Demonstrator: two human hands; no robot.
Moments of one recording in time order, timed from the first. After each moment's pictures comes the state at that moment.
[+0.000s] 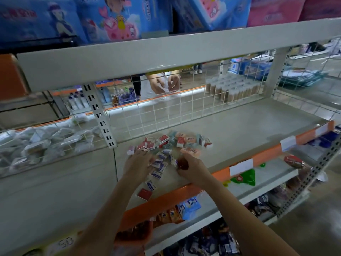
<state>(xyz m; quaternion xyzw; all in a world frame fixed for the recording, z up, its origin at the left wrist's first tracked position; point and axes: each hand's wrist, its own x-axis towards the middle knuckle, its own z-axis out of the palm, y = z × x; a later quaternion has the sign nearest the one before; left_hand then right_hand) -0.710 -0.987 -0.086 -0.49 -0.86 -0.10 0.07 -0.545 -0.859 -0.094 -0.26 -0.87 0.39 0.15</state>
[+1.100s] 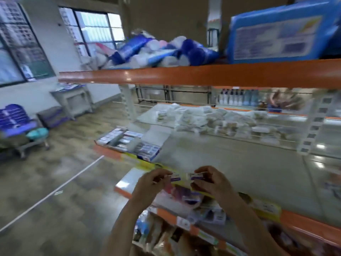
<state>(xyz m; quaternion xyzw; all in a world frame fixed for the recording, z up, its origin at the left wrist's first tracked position) -0.683 -1.498 -0.039 -0.10 -0.86 -0.49 0.08 -0.684 -1.283 -0.048 0.03 -0.67 0.74 -0.06</state>
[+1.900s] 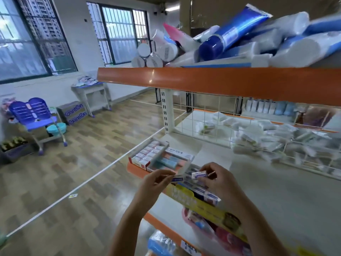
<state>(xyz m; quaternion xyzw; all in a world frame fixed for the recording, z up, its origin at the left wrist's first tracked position) -0.855 -1.716 -0.055 -0.09 -0.81 -0.58 0.10 -0.876 -1.499 -0.034 0.11 -0.85 0.51 0.04</state>
